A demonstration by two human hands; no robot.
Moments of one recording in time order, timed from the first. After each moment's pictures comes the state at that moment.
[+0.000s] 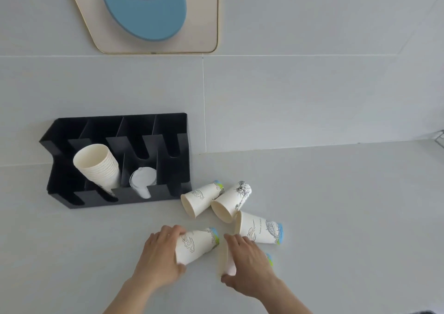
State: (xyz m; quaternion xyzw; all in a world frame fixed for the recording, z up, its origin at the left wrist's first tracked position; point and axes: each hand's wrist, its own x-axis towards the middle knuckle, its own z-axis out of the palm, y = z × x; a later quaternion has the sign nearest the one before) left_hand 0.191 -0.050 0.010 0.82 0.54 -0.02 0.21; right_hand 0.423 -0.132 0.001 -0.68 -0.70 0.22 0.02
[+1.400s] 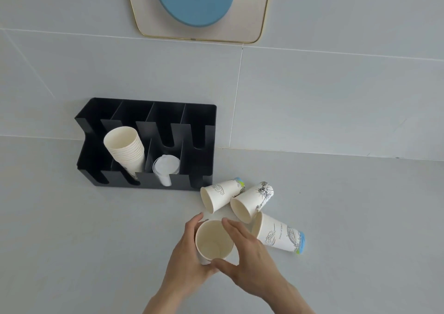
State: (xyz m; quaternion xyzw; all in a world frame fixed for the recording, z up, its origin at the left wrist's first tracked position) left_hand 0.209 -0.087 -0.010 0.68 0.55 0.27 0.40; right_hand 0.394 -0.114 0.031 -0.60 -0.71 0.28 0.23
